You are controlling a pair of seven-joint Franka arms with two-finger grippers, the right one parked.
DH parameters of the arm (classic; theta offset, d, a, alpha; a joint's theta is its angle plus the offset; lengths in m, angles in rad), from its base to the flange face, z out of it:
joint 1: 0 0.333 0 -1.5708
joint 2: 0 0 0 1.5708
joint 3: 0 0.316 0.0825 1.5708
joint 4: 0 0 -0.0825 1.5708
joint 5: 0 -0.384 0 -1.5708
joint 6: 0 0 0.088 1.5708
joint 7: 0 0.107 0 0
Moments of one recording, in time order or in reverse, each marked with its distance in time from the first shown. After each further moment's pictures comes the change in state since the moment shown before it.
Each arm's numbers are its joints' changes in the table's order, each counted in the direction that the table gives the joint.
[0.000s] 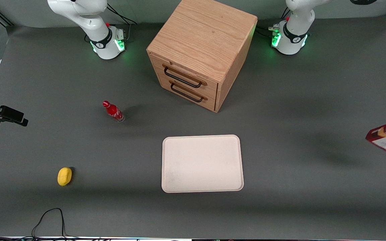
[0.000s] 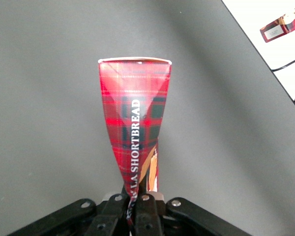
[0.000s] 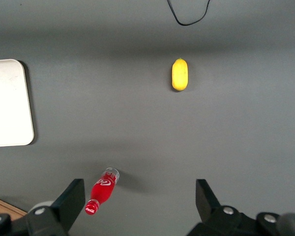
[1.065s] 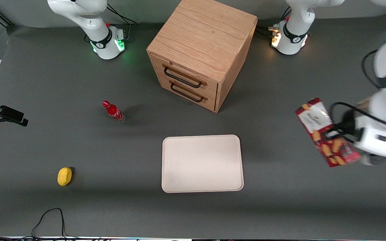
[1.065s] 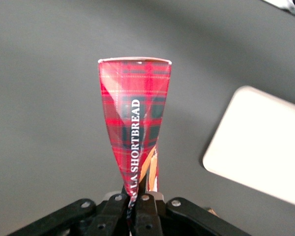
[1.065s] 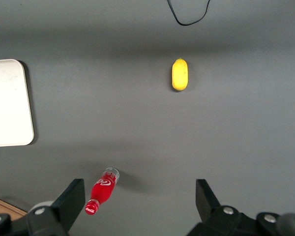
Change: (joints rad) arm -0.448 -0.056 -0.064 0.005 0.003 -0.150 0.031
